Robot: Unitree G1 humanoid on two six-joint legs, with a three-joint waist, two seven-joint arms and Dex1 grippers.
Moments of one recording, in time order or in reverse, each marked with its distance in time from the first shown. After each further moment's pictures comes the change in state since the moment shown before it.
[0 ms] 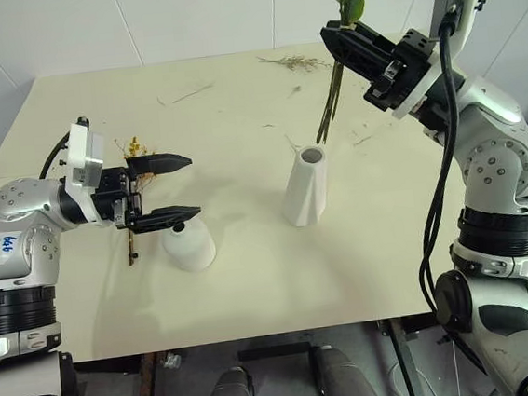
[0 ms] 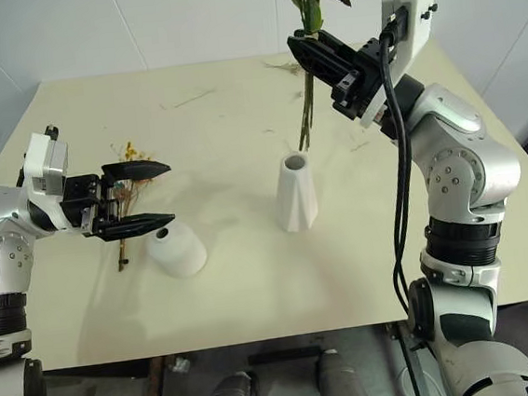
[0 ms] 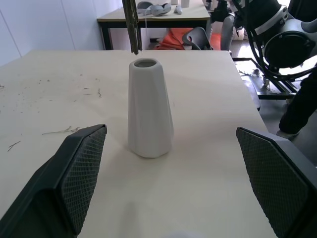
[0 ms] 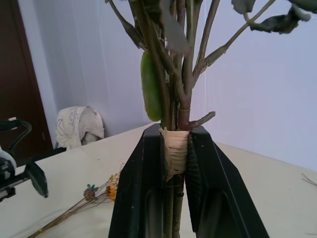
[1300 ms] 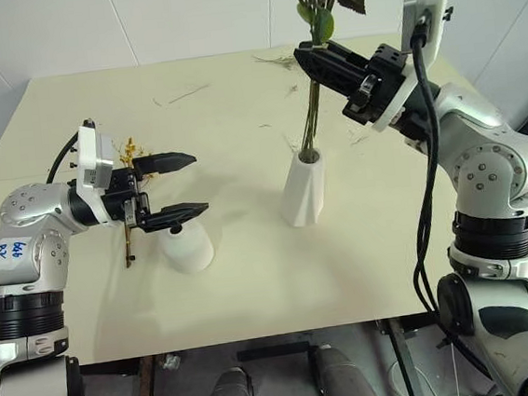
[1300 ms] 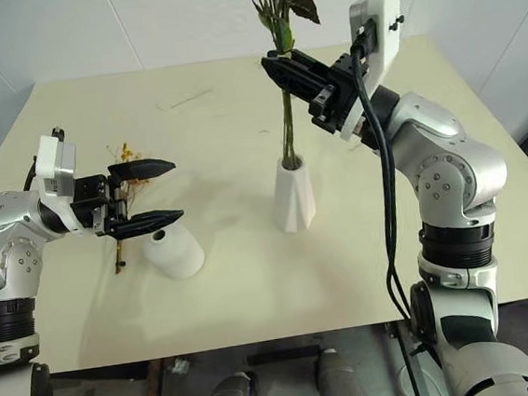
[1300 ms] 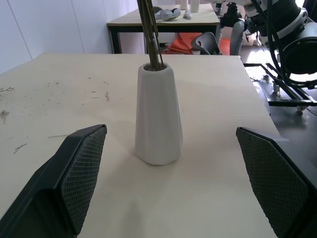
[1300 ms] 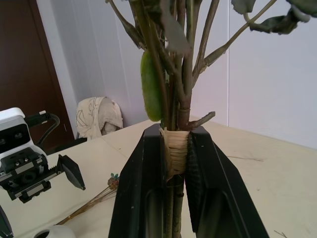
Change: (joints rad) left arm 0.029 -0.029 0.001 -0.047 -0.003 0.002 0.084; right arm 0.004 -0.015 0.088 -0.024 0.103 0.045 -0.072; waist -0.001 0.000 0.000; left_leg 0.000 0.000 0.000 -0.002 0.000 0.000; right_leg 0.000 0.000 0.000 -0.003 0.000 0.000
